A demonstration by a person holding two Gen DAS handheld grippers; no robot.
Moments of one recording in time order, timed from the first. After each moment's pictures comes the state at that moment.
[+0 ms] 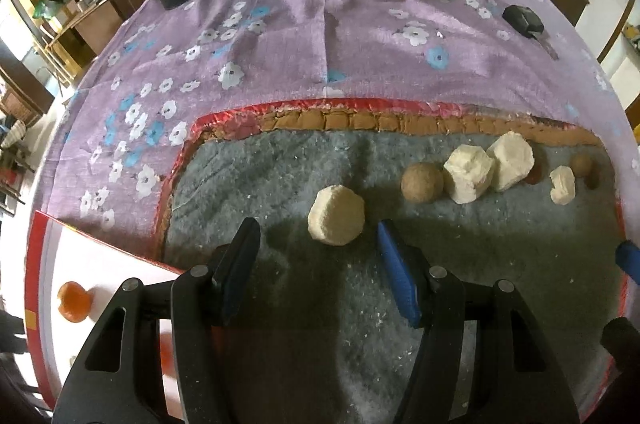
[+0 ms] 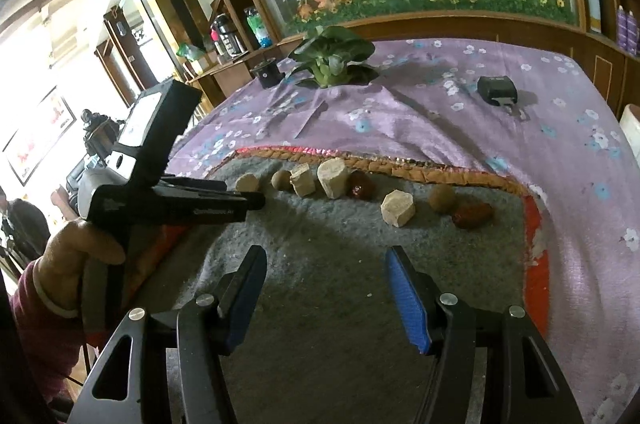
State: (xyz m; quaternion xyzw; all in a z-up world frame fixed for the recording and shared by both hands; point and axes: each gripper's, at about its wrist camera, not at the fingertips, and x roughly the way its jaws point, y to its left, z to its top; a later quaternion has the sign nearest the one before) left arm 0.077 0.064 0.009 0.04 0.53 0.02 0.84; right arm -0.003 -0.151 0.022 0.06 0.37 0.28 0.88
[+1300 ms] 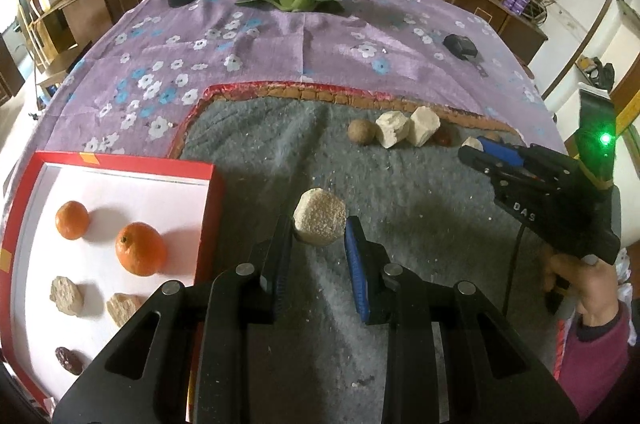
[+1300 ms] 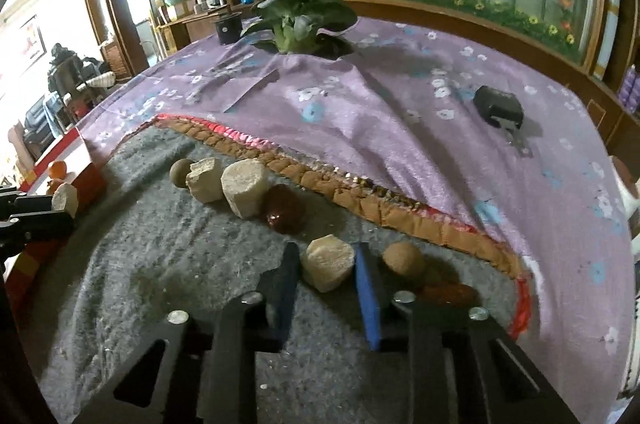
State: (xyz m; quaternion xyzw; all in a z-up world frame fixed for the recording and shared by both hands) left arm -0.006 0.077 0.049 -0.04 0.50 -0.05 0.87; right arm 0.071 -0.130 -0.007 -0.07 0.39 0.22 0.89
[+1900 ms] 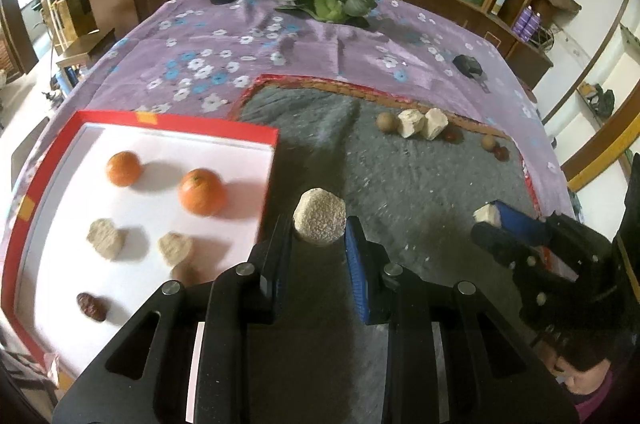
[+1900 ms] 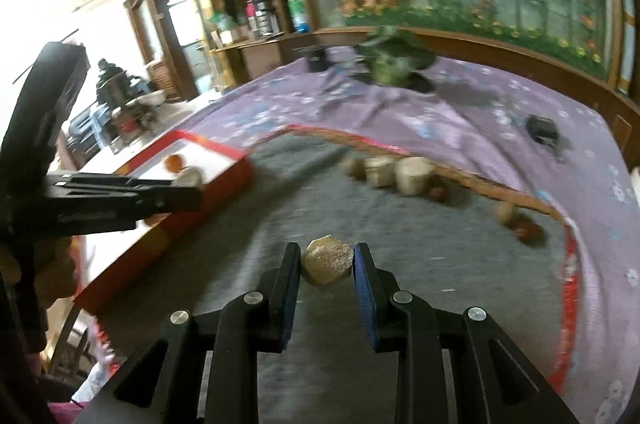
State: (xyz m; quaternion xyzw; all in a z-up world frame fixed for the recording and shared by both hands) left arm -0.059 0.116 0.066 -0.08 0.47 -0.02 0.88; right arm -0.046 -0.076 0.033 -0.04 0.35 0.31 0.88
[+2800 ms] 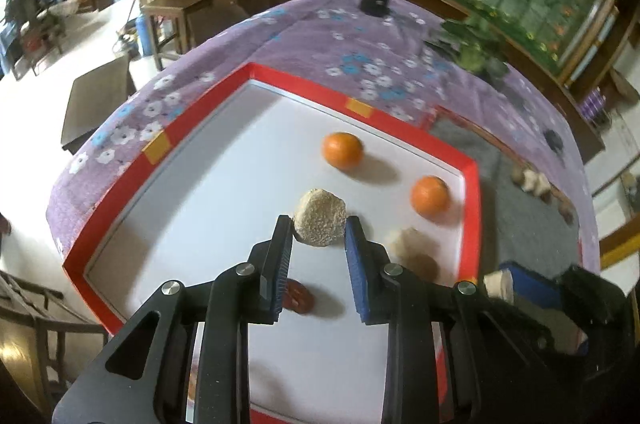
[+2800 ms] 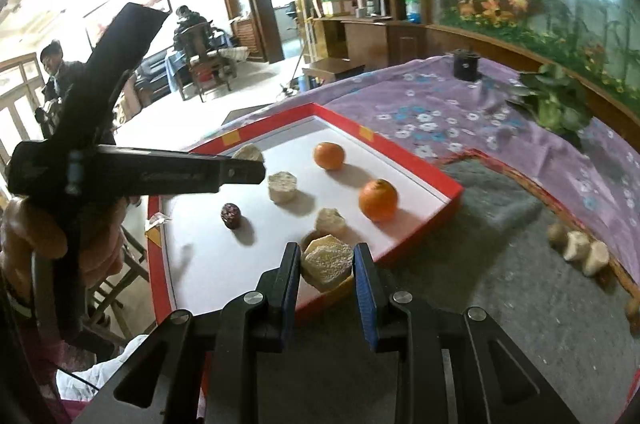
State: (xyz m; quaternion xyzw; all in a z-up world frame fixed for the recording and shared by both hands) left arm -0.103 0.267 0.056 -0.17 0.45 0.11 0.87; right arm -0.077 0.091 0.043 -0.11 0.34 0.45 0.82
